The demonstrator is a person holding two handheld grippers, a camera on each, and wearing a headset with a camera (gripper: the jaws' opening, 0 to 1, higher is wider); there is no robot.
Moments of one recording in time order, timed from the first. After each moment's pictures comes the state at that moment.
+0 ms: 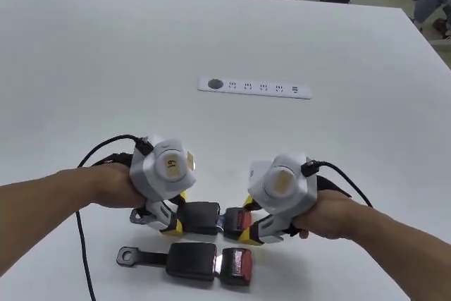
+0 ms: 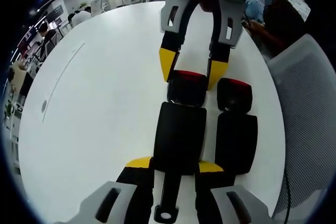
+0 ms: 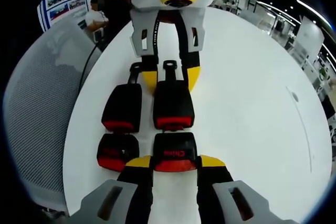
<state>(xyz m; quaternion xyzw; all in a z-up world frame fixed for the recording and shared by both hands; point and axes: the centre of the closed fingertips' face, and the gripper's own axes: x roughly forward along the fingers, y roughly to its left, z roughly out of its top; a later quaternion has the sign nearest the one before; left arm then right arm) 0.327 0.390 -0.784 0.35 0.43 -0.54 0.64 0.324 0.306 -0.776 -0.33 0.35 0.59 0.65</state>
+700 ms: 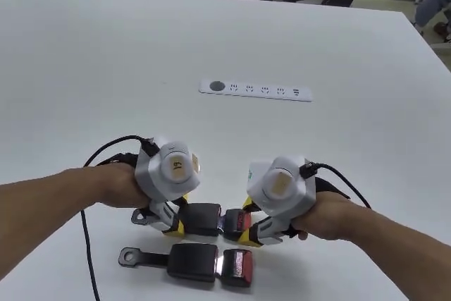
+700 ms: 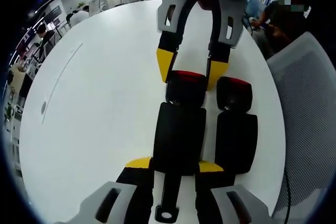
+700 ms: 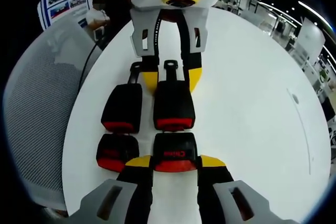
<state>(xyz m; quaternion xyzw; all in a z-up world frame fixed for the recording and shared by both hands) 0.328 0.390 -0.784 0.36 0.44 -0.54 0.63 0.323 0.305 -0.773 -0.34 0.34 0.59 0.65</state>
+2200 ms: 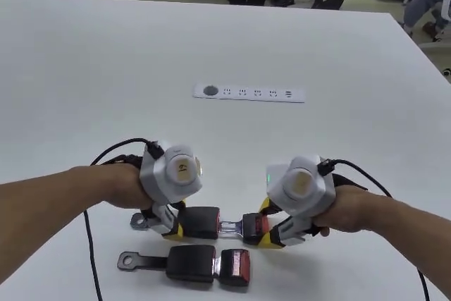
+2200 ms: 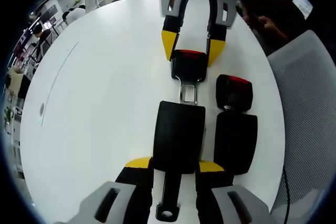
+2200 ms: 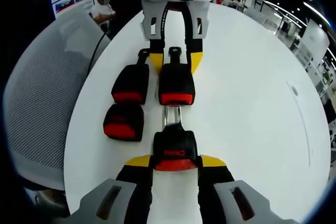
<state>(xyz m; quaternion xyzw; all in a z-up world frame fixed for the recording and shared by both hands) 0.325 0.389 -0.784 0.38 0.45 -0.53 0.61 0.319 0.262 -0.775 -0.35 0.35 0.60 0.63</state>
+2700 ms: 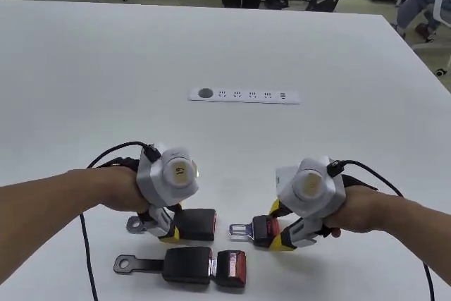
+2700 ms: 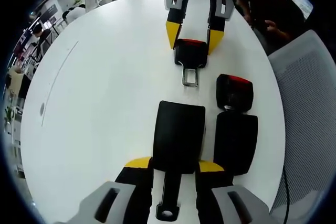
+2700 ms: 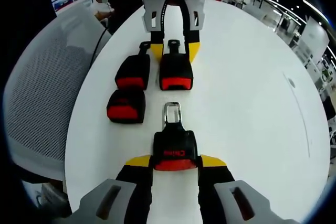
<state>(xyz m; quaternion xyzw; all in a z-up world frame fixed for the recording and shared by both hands) 0.326 0.389 -0.784 0.38 0.46 -0.53 0.61 0.319 0.238 -0.776 -0.36 0.36 0.59 0.62</state>
